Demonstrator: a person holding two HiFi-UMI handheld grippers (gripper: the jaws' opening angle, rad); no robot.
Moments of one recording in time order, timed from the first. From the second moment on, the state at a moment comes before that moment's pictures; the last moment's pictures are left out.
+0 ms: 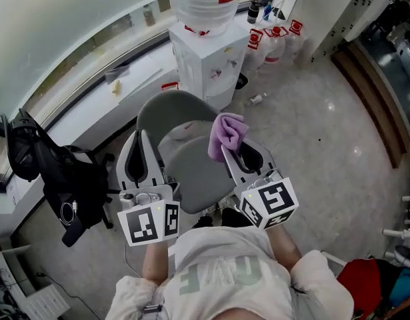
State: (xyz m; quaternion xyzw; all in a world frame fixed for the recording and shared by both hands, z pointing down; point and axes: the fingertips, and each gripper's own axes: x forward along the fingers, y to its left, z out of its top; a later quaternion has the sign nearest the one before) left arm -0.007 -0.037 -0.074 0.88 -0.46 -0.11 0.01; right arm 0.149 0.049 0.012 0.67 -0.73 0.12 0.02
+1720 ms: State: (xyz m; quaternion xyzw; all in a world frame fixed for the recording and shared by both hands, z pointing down) left arm -0.155 -0.023 0.368 0.75 -0.65 0.04 0.14; right arm -0.097 -0.053 0.610 0.30 -0.75 0.51 0.31
